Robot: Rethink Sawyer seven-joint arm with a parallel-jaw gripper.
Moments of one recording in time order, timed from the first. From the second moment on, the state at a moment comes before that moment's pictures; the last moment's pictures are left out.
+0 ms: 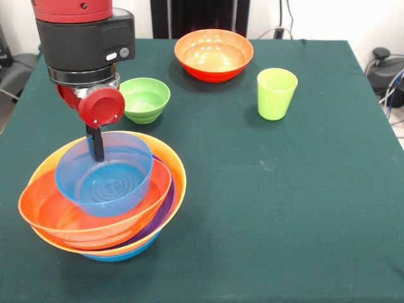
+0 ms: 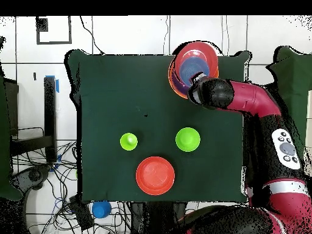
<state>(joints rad) -0.66 -0.48 0.39 1.28 -0.41 0.62 2.55</state>
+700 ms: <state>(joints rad) -0.66 -0.47 0.42 1.27 -0.41 0.61 2.55</state>
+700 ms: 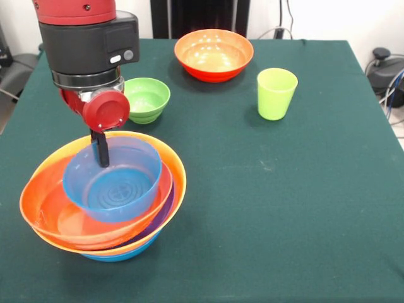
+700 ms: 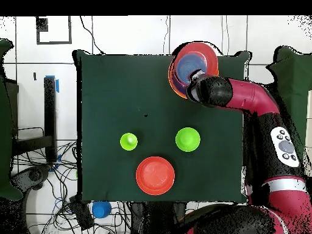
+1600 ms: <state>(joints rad) -0.66 -0.44 0.45 1.18 -0.42 0.59 2.55</state>
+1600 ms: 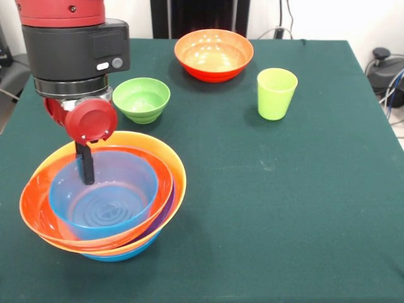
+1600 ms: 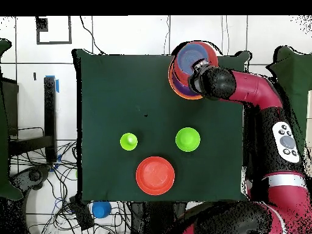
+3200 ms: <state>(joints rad) -0.63 -0.42 0.44 1.07 -0.43 0.73 2.55</state>
